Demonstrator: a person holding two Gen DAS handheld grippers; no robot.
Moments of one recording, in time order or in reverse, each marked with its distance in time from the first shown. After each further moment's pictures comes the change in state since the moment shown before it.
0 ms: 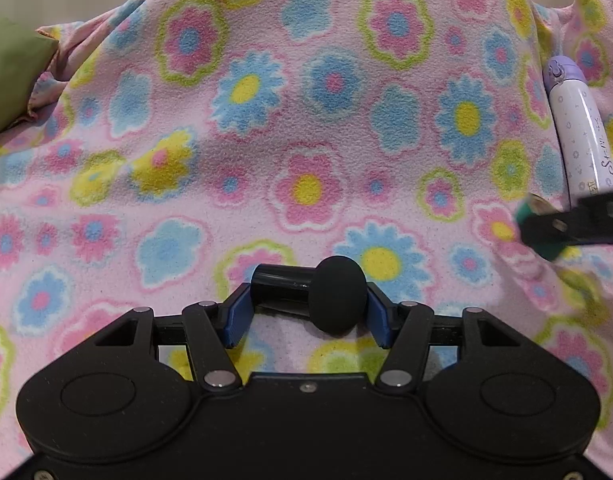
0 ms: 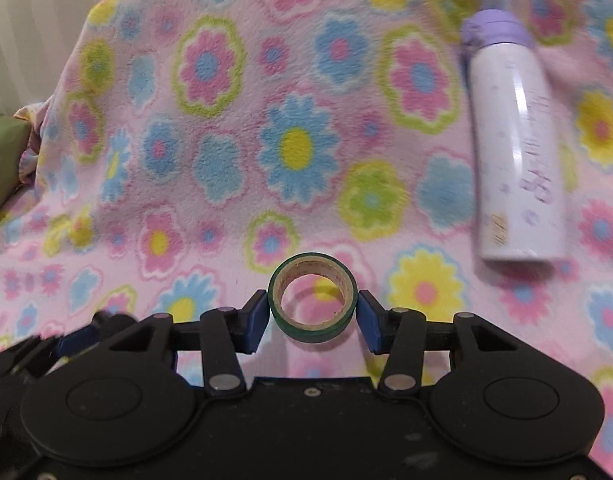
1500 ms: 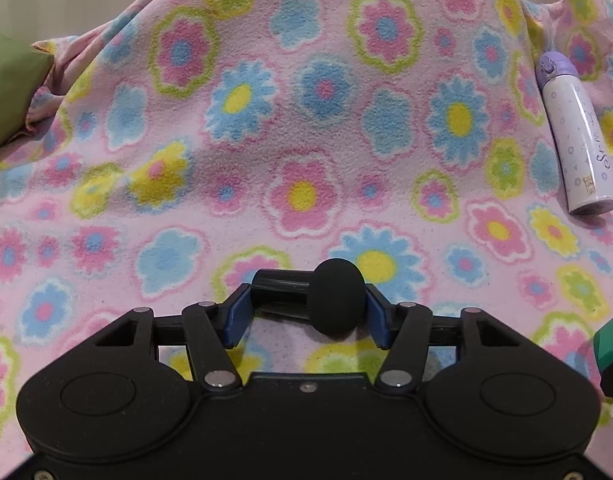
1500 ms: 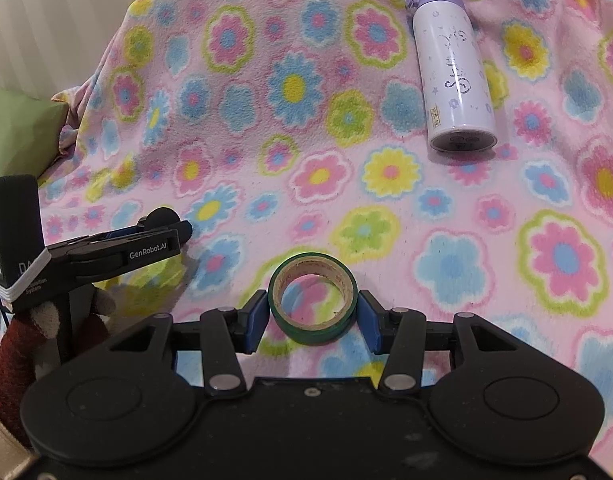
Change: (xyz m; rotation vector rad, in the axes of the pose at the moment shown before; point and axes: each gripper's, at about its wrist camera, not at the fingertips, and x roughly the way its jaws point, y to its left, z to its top) left arm -0.003 -0.002 -0.001 0.034 -0.026 0.002; right arm -0.069 -0.010 -0.072 0.058 0.029 0.062
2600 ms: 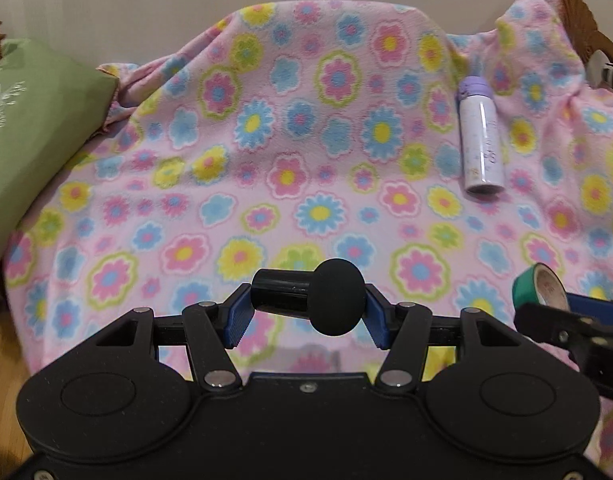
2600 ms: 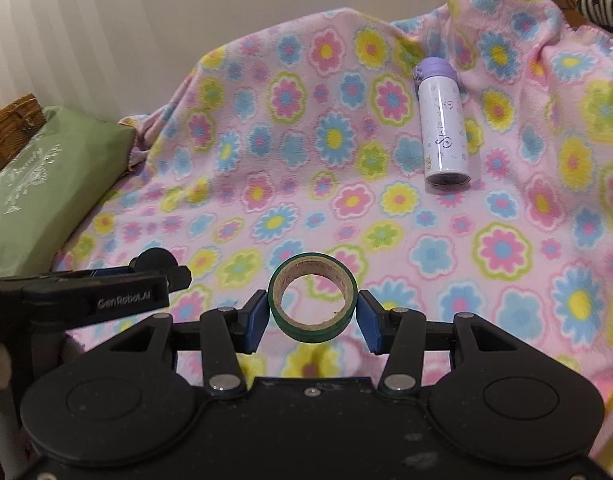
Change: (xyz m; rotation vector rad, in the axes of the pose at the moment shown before) left arm -0.198 -0.041 -0.005 -0.018 0.092 0.025; right arm -0.154 0.019 -0.034 -0.037 -0.088 0.073
